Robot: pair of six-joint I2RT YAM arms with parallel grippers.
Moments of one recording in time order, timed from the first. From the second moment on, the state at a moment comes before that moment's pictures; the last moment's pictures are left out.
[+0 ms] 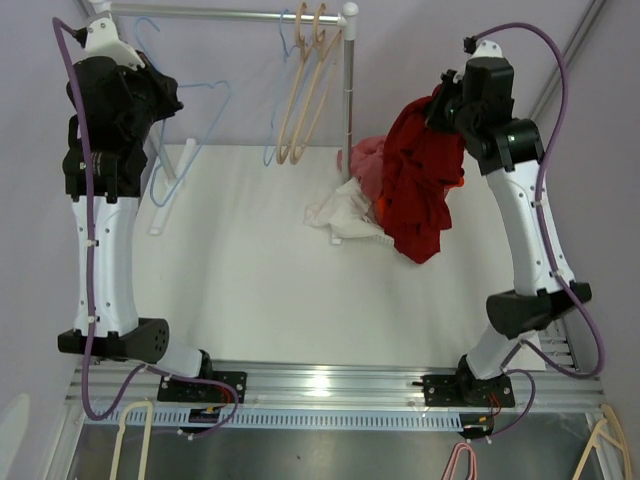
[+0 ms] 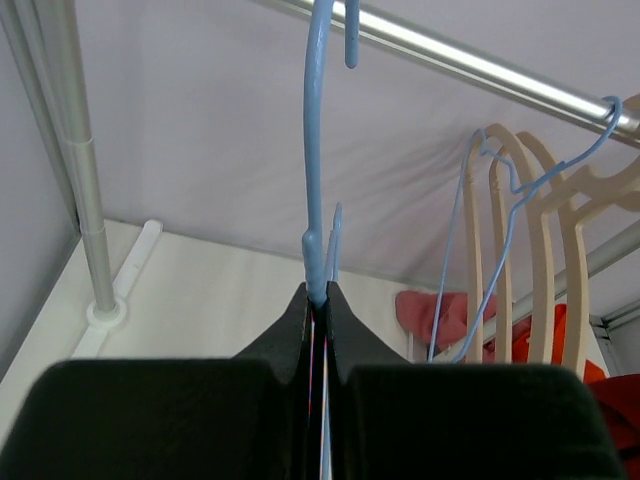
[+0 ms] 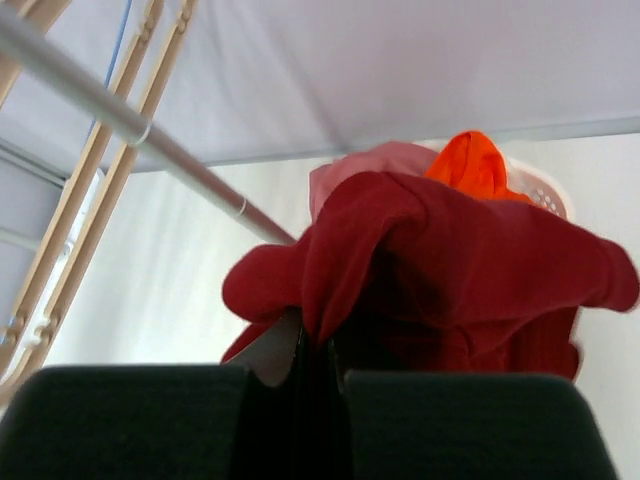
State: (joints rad) left arm -0.05 1.47 2.13 -0.73 -0.07 -0.30; right arm 0.31 1.65 2.15 -0.83 0.12 0.35
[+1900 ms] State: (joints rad) left arm -0.19 1.83 2.30 -0.34 0.08 -0.10; right arm 0.35 1.75 1.67 -0.74 0.32 0.38
